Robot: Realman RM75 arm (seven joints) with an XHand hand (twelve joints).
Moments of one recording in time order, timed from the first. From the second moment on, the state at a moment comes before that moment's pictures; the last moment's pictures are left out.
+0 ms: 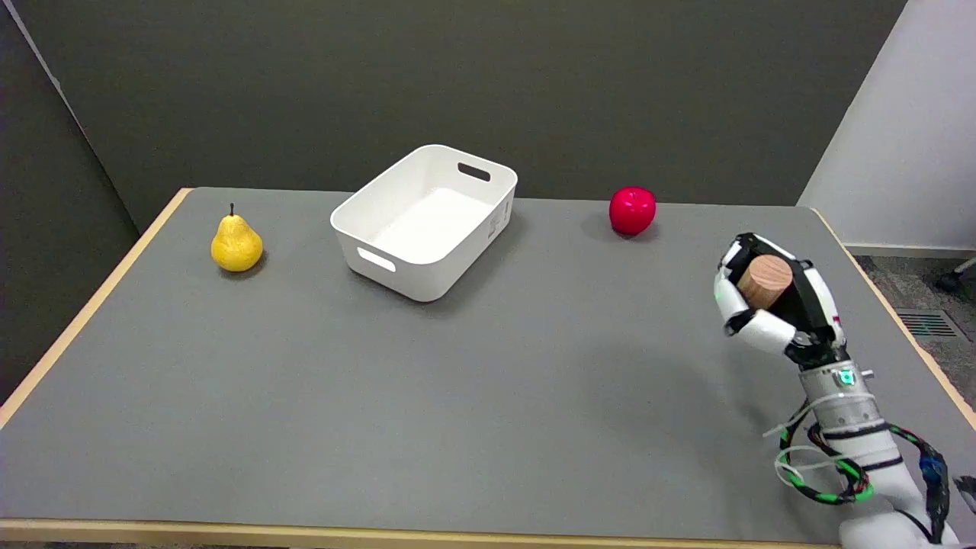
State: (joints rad) arm -0.19 -0.96 -1.80 0.84 0.68 1.33 1.57
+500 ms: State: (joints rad) arm -0.03 -0.93 -1.79 0.99 0.68 1.14 1.39
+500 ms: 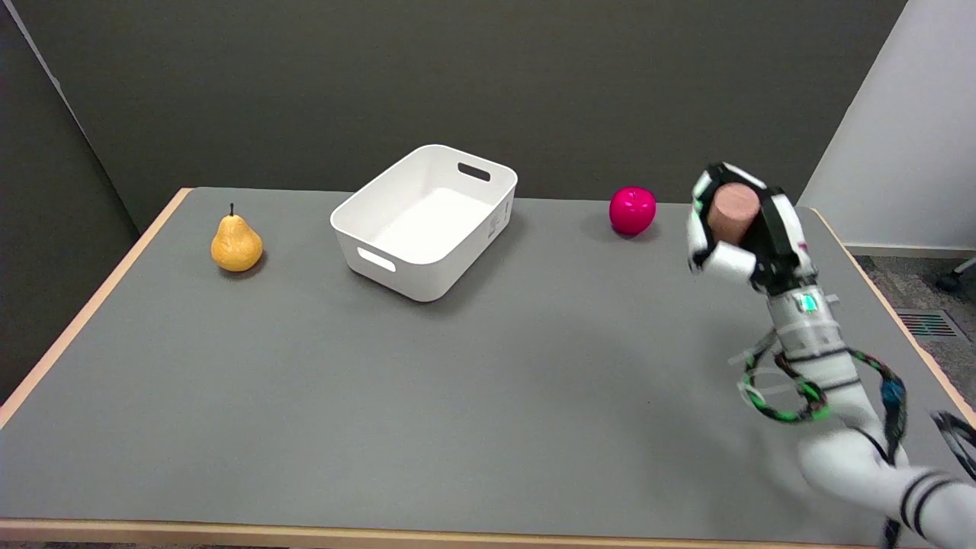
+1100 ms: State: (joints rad) arm 0.47 -1.01 -2.05 0.87 0.57 0.93 1.30
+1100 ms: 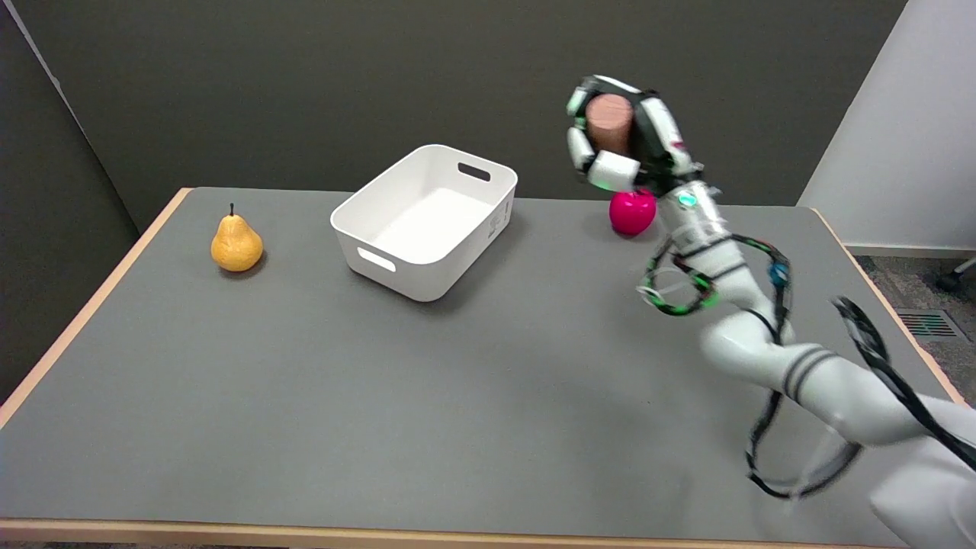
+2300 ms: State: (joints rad) arm 0.83 -1.34 -2.26 0.64 0.22 0.54 1.33
